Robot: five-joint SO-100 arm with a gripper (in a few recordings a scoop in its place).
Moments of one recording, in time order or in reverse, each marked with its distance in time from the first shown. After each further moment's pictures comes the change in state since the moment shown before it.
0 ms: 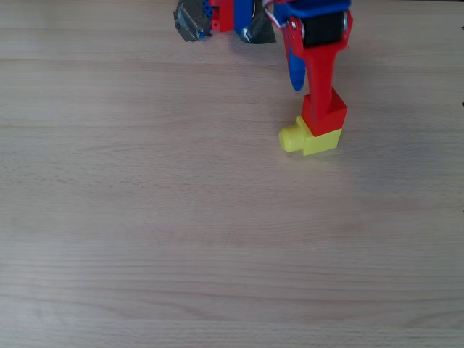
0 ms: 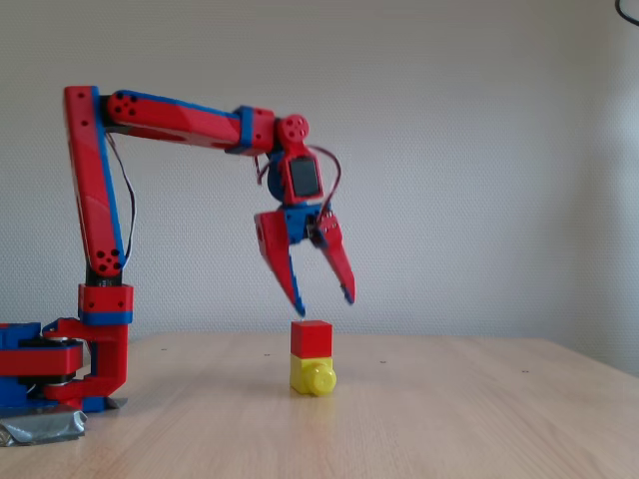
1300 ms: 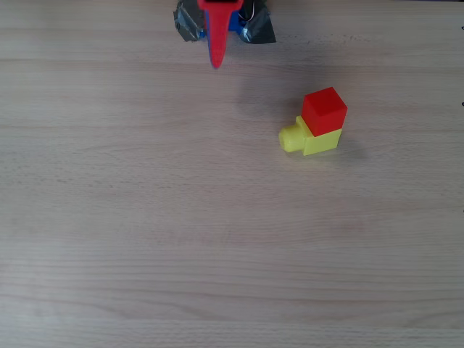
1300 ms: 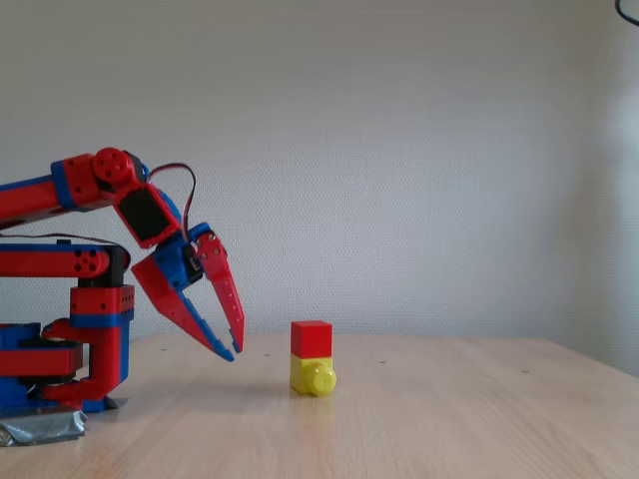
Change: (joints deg) arm 22.6 79.0 64.1 -5.6 -11.4
